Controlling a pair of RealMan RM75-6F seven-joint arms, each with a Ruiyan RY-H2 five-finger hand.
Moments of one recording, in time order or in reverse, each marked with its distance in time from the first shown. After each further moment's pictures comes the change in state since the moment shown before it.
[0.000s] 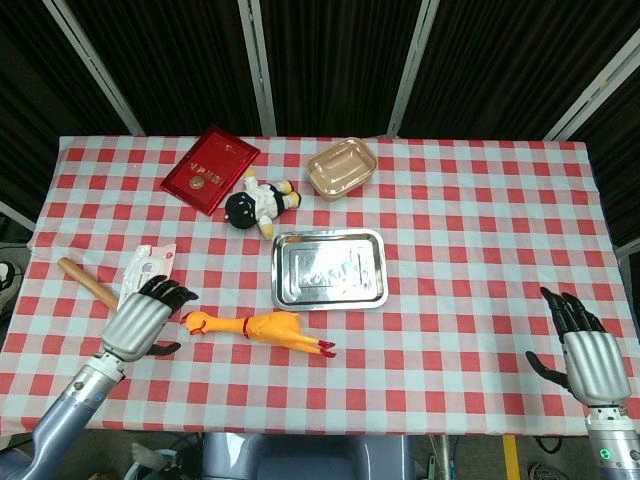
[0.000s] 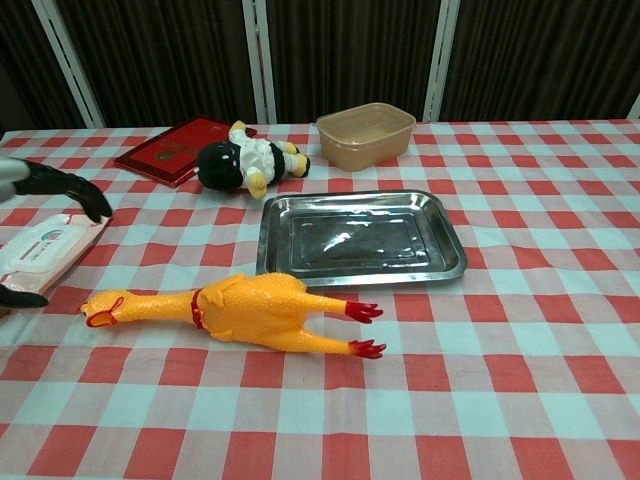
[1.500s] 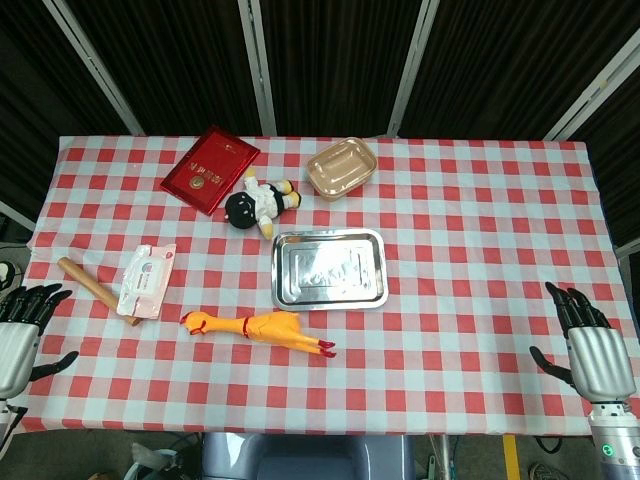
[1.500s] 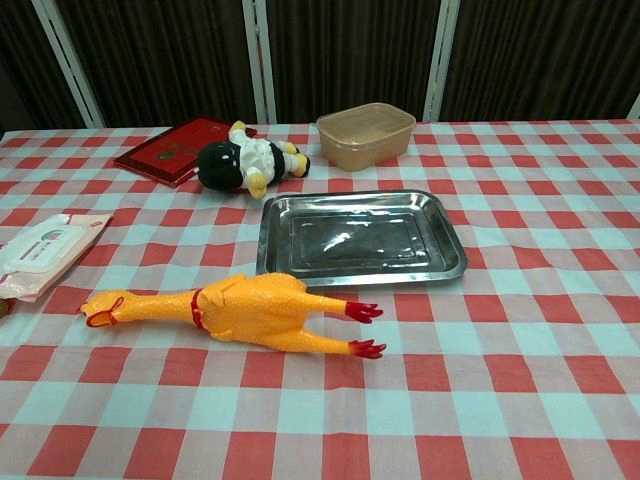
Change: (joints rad) left arm 0.313 0.159 0.054 0.074 0.014 0.438 -0.171; right arm 0.005 0.010 0.020 -0.016 0.017 0.002 -0.014
